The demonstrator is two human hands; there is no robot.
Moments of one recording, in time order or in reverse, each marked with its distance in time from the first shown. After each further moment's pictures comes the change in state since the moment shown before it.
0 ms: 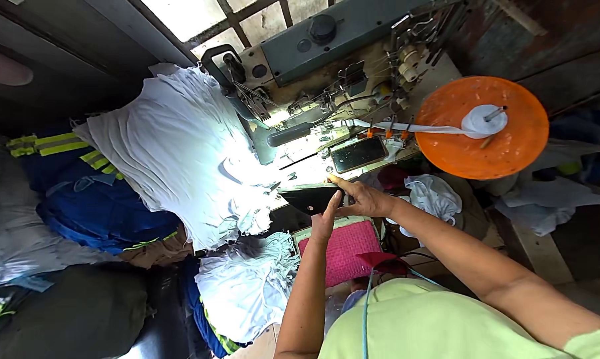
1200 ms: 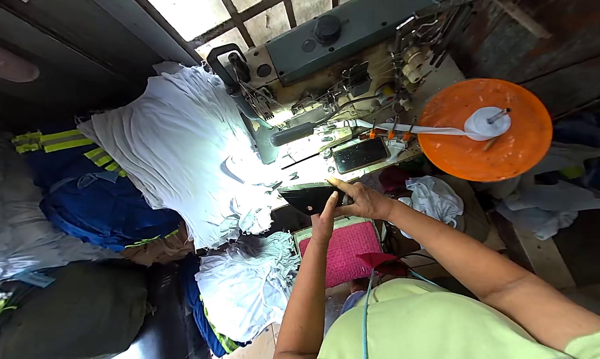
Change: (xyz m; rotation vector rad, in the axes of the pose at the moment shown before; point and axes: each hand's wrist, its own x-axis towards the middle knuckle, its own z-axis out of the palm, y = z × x) left_hand 0.000 -0.003 0.001 -0.058 0.086 -0.003; right_hand 0.001 -0.003 0.006 -0.064 0.027 0.018
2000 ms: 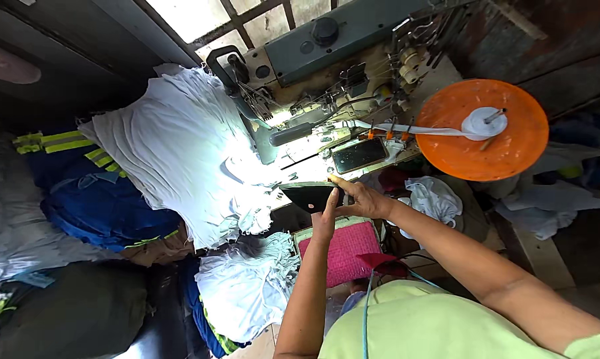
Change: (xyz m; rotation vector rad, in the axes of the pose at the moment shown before) left_hand -0.004 0.012 0.007 0.077 -0.013 0.007; right_hand -0.001 0.003 0.000 0.092 0.018 -0.026
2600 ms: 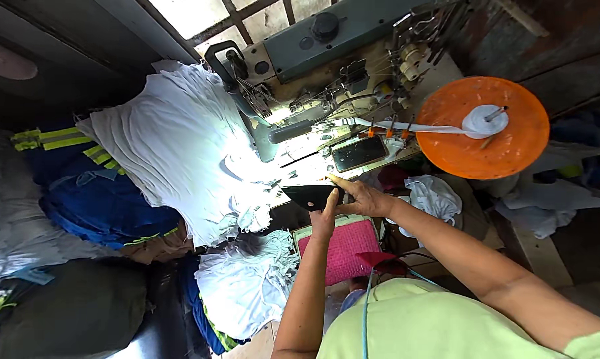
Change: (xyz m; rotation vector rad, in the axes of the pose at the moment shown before) left_hand -0.001 0.000 0.002 0.053 0.057 -0.010; right_hand -0.002 0.001 -0.001 -0.044 -0.018 -0.034
